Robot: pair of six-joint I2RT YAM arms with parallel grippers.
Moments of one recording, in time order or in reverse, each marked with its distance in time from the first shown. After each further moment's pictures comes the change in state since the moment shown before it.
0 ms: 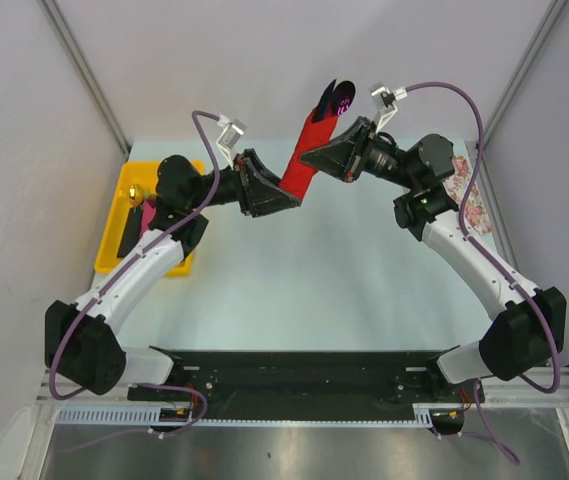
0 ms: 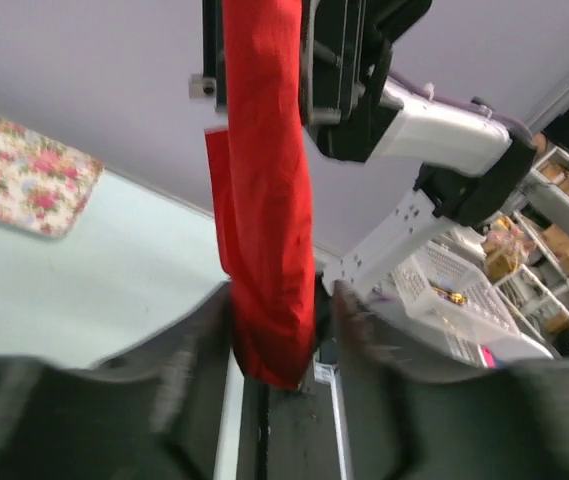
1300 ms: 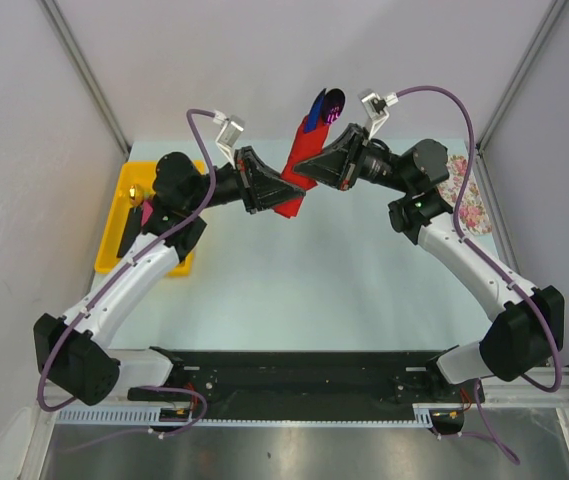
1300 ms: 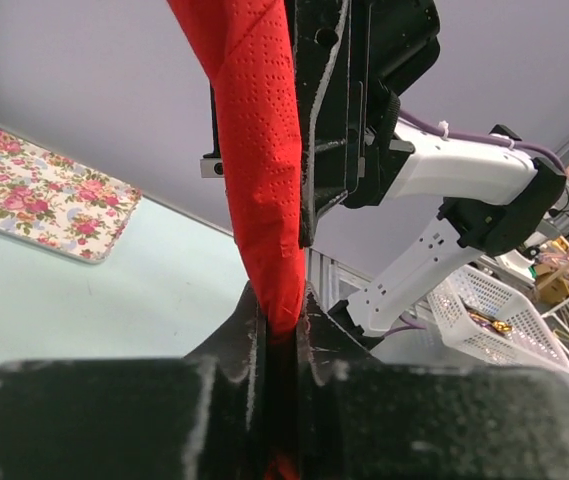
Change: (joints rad) left arm -0.061 -0.061 0.058 -0.190 -0.132 0.145; right arm 0.045 0.001 -0.017 0.041 -0.033 0.038
